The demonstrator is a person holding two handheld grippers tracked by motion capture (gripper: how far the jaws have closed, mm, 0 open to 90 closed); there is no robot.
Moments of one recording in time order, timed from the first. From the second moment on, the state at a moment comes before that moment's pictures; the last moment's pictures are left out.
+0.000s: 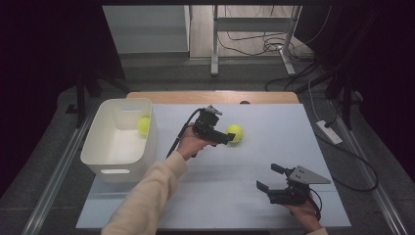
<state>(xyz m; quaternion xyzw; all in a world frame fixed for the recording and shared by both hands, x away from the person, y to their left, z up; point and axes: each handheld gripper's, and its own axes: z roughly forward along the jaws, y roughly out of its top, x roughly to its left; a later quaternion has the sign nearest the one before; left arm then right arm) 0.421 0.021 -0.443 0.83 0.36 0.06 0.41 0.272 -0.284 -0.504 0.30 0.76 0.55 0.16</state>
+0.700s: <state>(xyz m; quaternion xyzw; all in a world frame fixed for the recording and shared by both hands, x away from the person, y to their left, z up) 0.440 0.010 -0.454 0.83 0.38 0.06 0.40 0.273 -0.283 -0.506 0.30 0.76 0.55 0.16</state>
